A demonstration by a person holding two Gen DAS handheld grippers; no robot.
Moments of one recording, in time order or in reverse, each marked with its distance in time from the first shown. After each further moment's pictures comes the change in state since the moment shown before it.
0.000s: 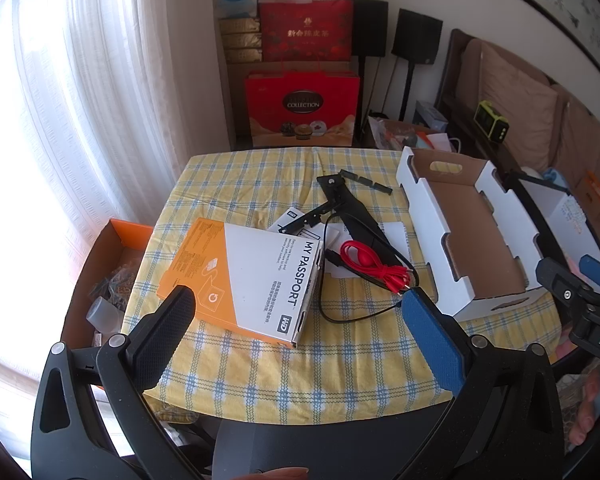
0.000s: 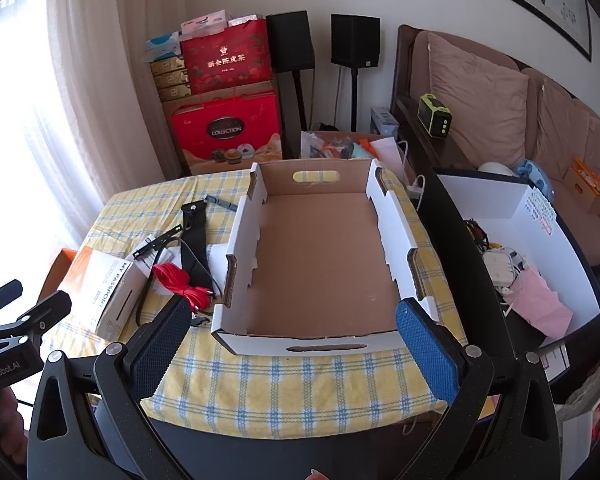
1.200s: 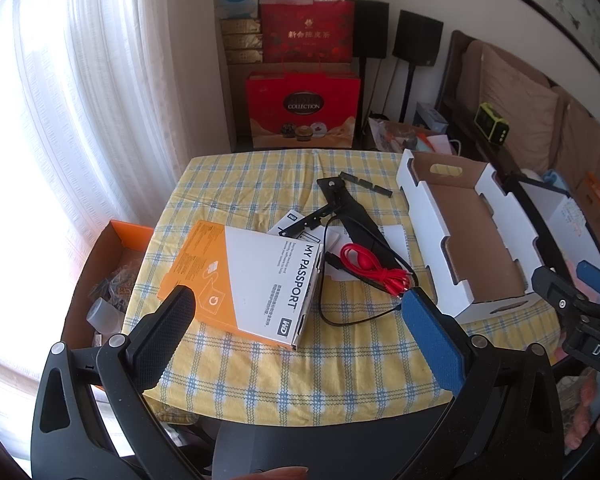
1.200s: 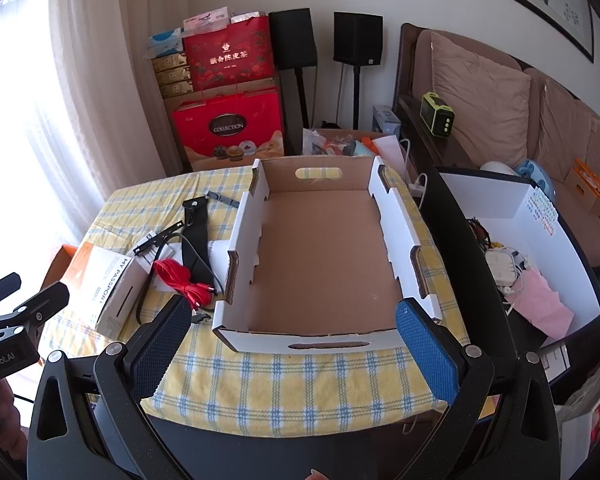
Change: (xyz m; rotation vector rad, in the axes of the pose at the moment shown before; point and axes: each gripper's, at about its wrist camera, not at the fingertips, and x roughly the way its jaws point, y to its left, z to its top) left arm 0.001 0.000 0.000 0.002 -0.002 -0.002; right arm 0.003 0.004 -0.002 0.000 0.005 0.001
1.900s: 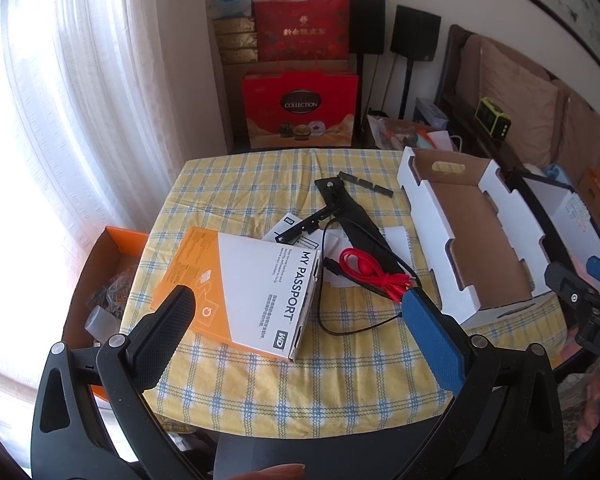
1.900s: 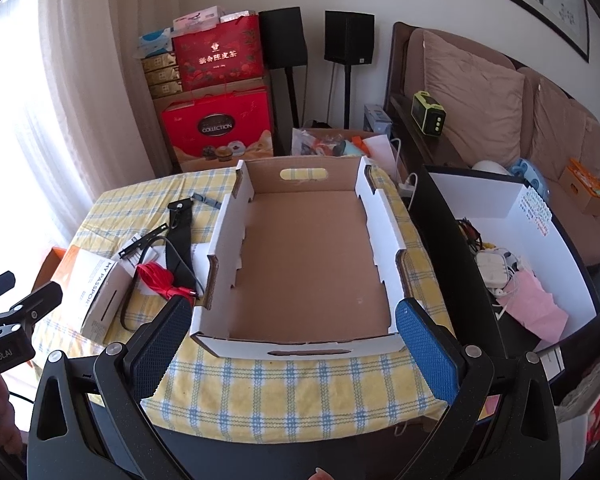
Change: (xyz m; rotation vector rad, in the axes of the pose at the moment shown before) left arm 0.014 -0.007 0.006 0.024 0.004 0.006; right arm 0.009 -0.015 0.003 0.004 0.009 -0.035
